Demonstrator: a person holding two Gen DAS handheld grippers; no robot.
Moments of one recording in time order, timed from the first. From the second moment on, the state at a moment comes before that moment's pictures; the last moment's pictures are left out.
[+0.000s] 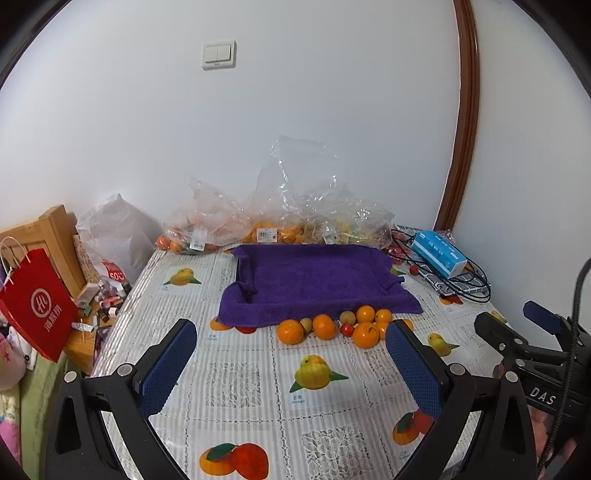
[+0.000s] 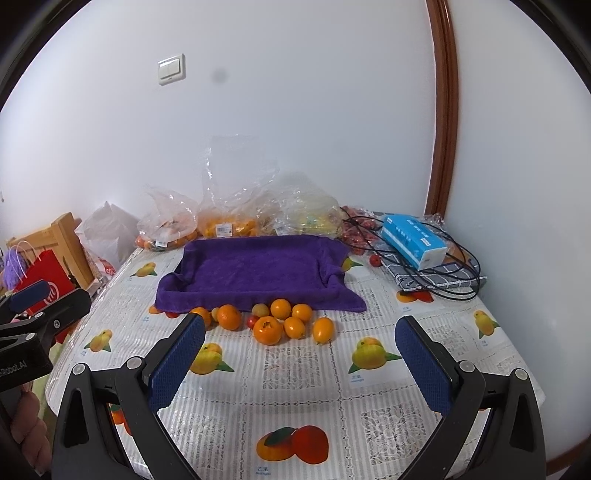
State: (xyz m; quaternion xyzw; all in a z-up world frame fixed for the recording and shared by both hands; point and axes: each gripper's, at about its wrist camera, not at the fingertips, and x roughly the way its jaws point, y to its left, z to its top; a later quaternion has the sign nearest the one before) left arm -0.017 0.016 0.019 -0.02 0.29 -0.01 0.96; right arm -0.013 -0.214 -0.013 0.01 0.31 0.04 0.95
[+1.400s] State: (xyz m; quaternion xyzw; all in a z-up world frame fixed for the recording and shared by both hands) left arm 0.002 0.008 0.011 -0.02 0.28 -0.01 0.96; right arm 0.005 -0.205 -0.026 0.02 0.31 0.06 0.95
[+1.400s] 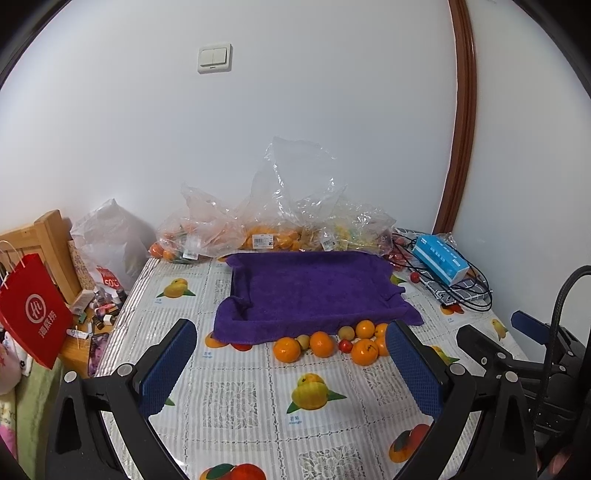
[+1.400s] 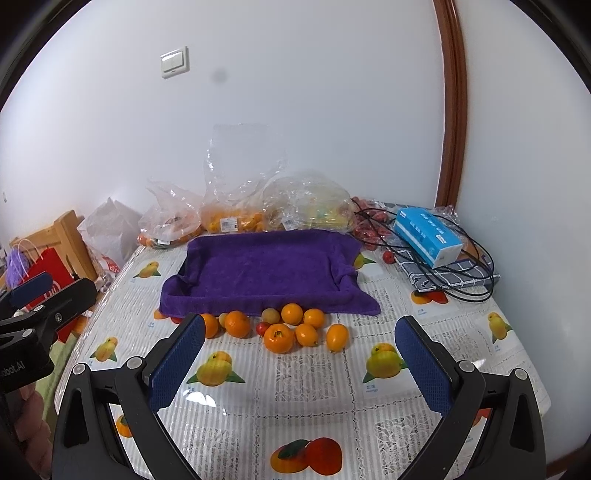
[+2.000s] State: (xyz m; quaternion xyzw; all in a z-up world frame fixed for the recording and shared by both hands) left arm 0.023 0.010 -0.003 -0.03 0.27 0.01 0.96; right arm 0.029 -0.200 -0.045 0.02 0.31 0.06 0.95
